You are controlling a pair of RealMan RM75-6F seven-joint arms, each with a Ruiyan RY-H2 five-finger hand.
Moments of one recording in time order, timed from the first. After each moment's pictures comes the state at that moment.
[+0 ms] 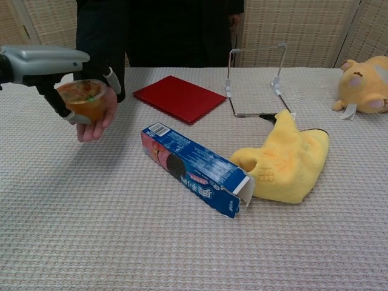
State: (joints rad) left arm -0.79 -1.24 -0.15 -1.47 1.46 0.82 0.03; right arm 0.04 -1.00 0.02 -1.63 -1.61 1.55 0.13
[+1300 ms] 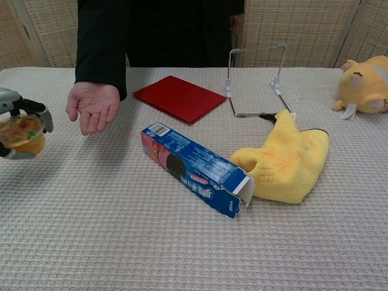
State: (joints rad) left arm -0.57 -1.36 0.02 -1.21 1.55 1.11 -0.12; right arm 0.05 -1.00 0.02 -1.64 -1.62 1.54 0.12
